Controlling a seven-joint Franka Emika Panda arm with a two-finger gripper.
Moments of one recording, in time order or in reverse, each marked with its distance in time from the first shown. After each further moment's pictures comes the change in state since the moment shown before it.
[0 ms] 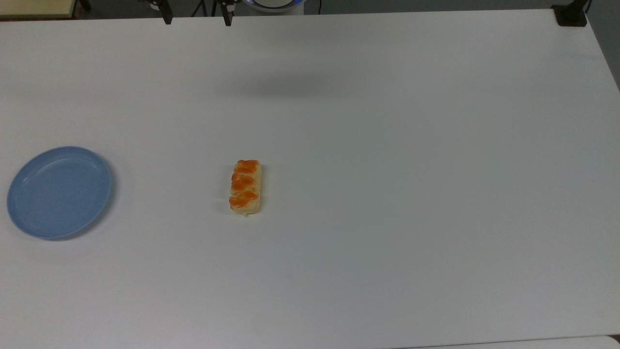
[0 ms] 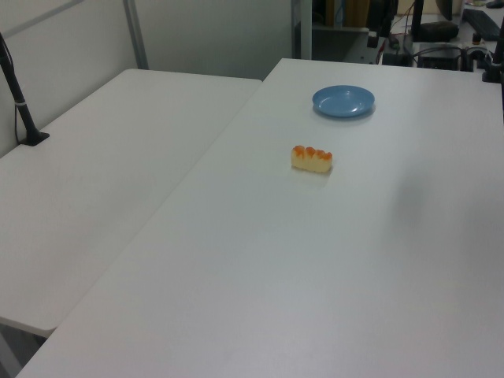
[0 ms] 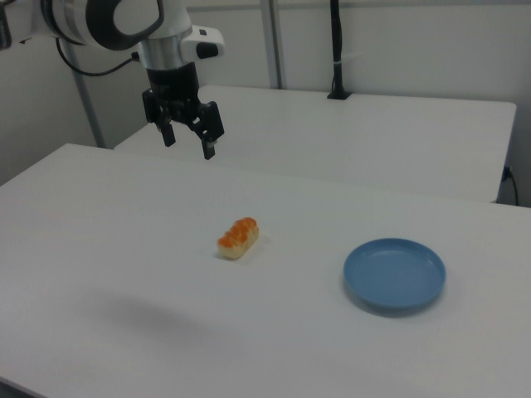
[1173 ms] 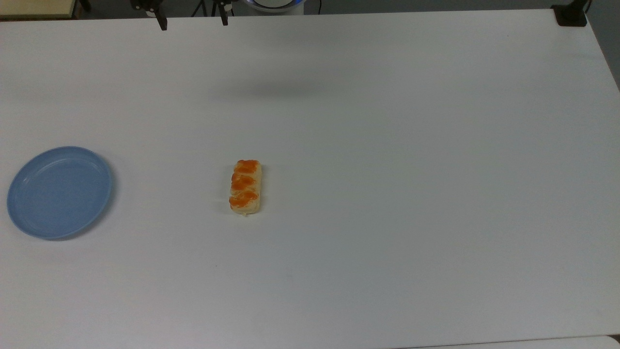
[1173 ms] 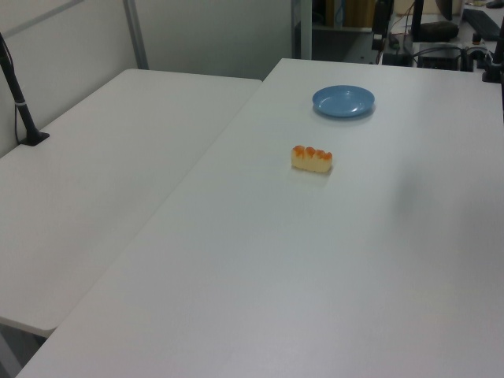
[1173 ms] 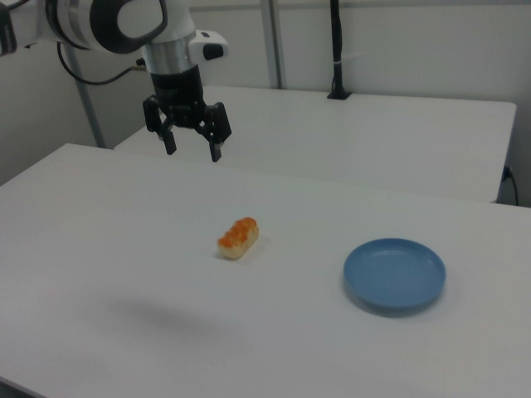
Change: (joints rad) arm -0.002 0.009 -0.001 -0.006 -0.026 0.000 -0.179
